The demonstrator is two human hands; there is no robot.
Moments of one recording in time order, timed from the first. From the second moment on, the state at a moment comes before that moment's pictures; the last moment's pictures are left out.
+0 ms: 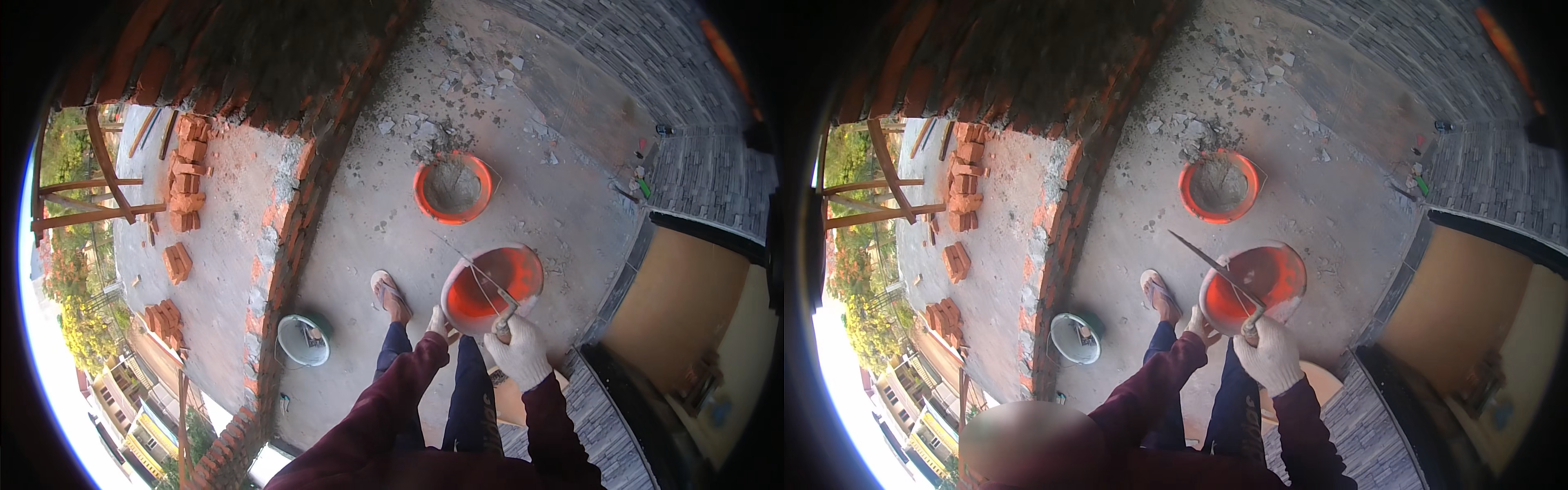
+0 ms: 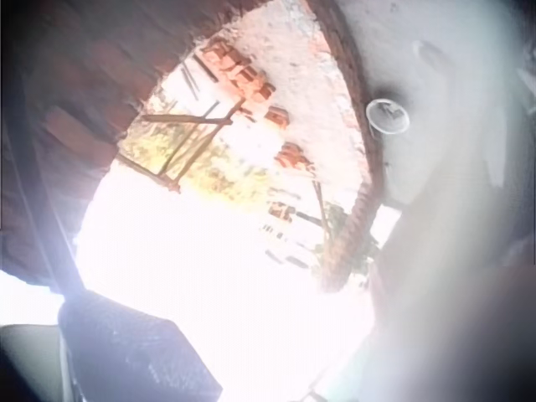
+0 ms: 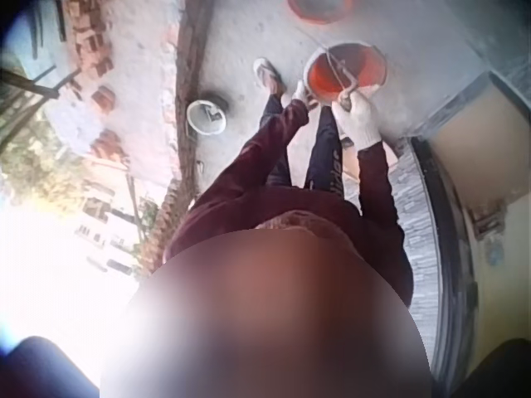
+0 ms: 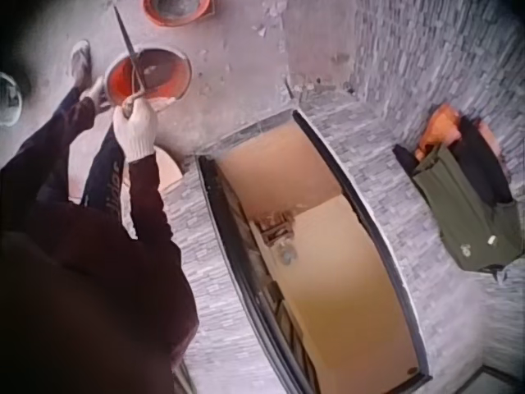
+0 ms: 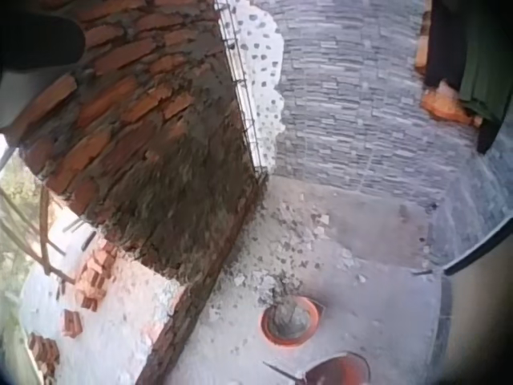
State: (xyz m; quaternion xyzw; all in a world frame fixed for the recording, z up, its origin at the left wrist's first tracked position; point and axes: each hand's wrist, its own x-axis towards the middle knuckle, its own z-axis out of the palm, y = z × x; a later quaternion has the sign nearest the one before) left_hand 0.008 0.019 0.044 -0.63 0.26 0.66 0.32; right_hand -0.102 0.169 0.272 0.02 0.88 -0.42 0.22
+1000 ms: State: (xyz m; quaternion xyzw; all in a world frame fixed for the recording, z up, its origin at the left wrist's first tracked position) left_hand -0.084 -0.049 0.100 -0.55 0.20 0.78 0.22; right_hand -0.198 0.045 0.176 -0.17 0.91 -0.31 0.22
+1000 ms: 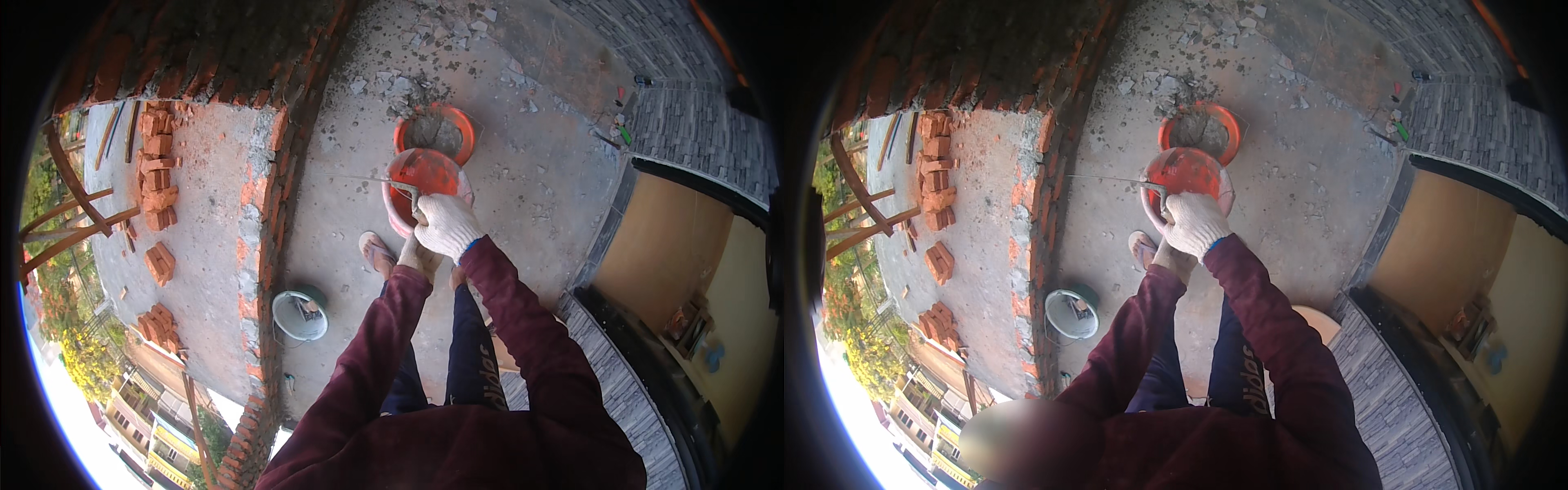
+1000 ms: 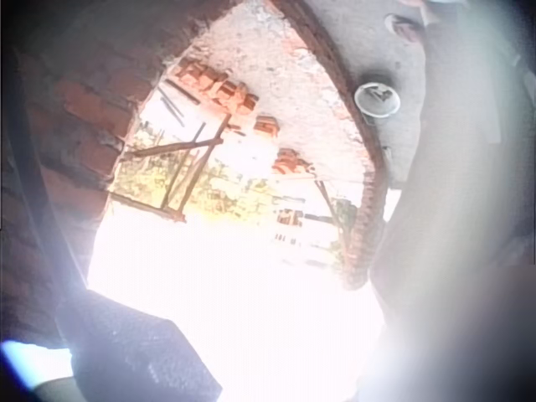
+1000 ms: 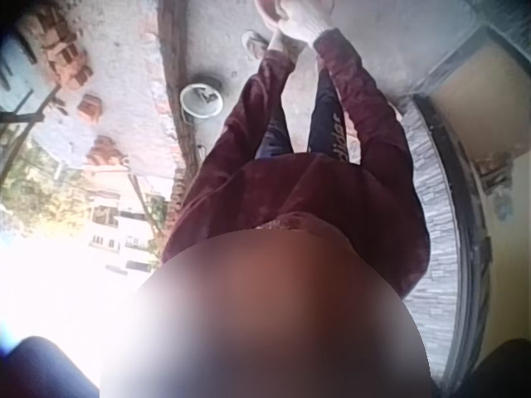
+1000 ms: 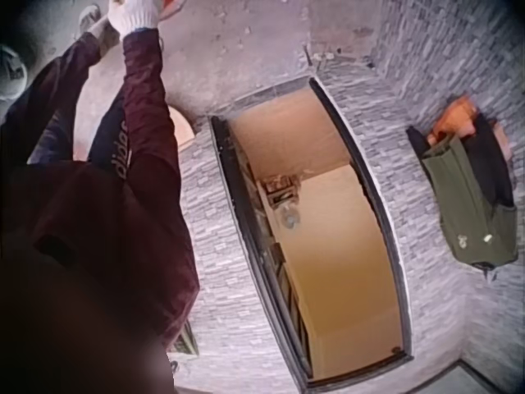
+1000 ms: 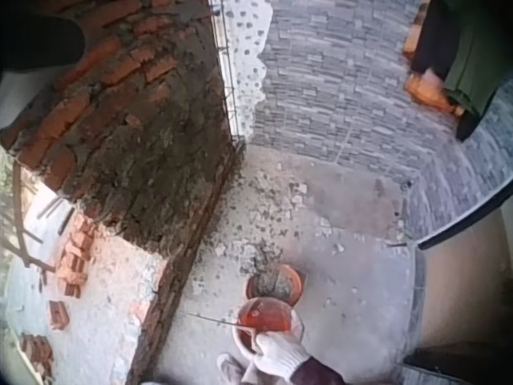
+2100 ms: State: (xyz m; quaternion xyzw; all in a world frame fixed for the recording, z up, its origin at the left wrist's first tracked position) left_hand 0.018 -0.162 0.110 -0.12 0.70 0.45 0.54; right_hand -0.080 0.200 0.191 0.32 0.80 -0.46 0.21
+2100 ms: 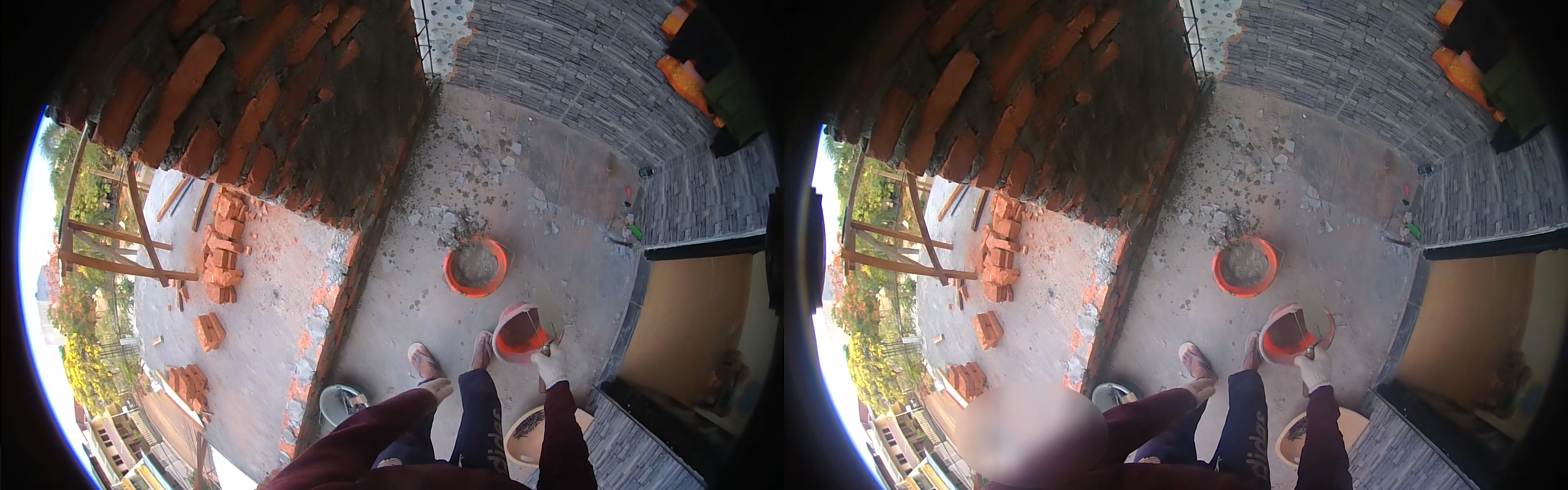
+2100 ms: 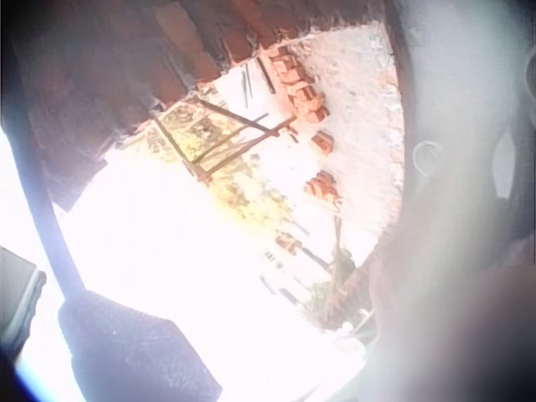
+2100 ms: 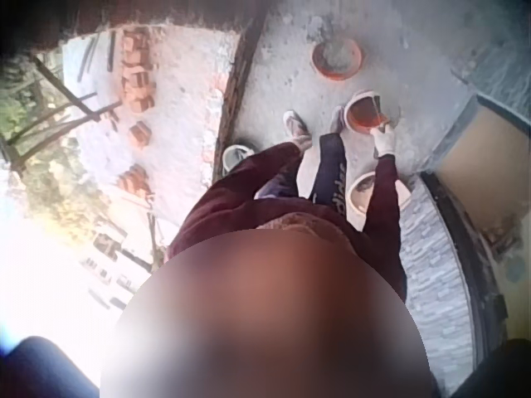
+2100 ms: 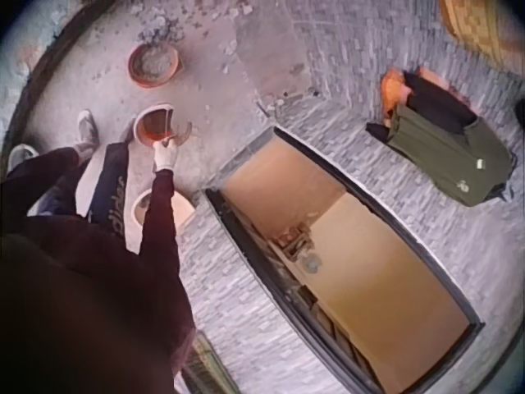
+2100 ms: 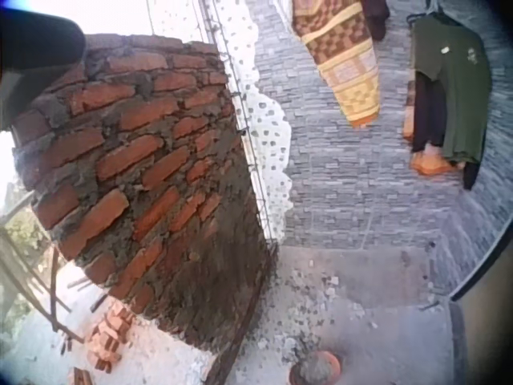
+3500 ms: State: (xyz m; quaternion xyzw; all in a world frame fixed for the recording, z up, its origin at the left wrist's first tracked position) left_hand -0.092 -0.282 0.167 -0.12 0.84 0.19 0.49; right_hand -0.536 -0.261 0.227 0.18 0.50 -0.84 0.12
